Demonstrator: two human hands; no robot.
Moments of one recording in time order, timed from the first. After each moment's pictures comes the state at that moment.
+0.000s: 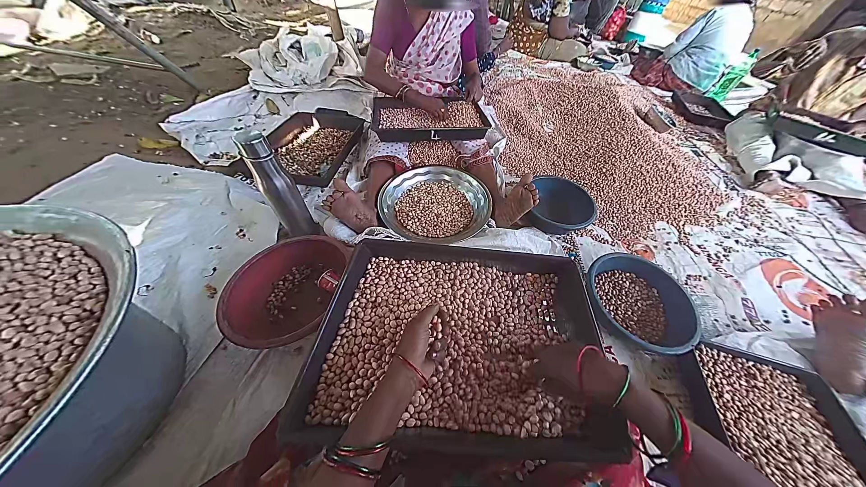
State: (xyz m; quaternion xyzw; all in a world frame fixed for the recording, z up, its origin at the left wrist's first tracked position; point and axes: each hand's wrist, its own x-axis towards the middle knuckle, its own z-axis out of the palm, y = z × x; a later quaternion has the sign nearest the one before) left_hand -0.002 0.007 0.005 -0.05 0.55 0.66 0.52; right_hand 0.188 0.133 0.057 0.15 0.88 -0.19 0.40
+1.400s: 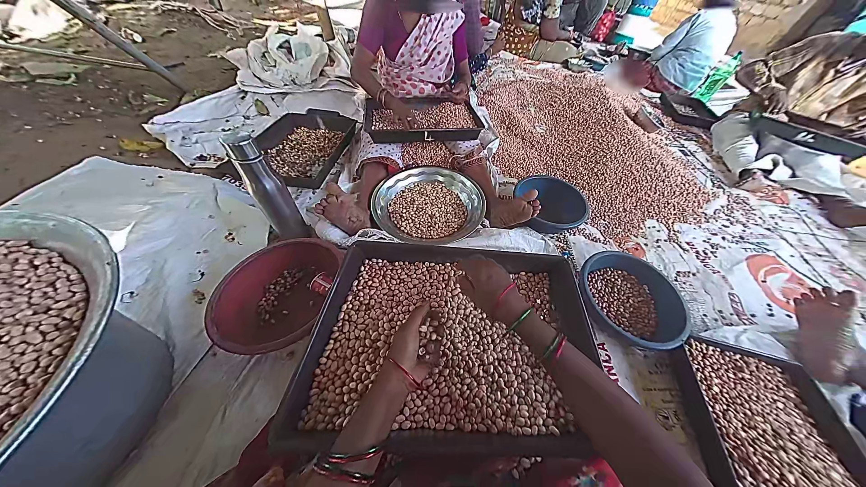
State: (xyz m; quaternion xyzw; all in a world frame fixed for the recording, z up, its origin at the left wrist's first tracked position) left_hand -0.006 0.003 0.004 -0.07 0.51 0.67 0.54; right_hand 0.067 0.148 0.059 0.27 0.93 -0.22 0.08
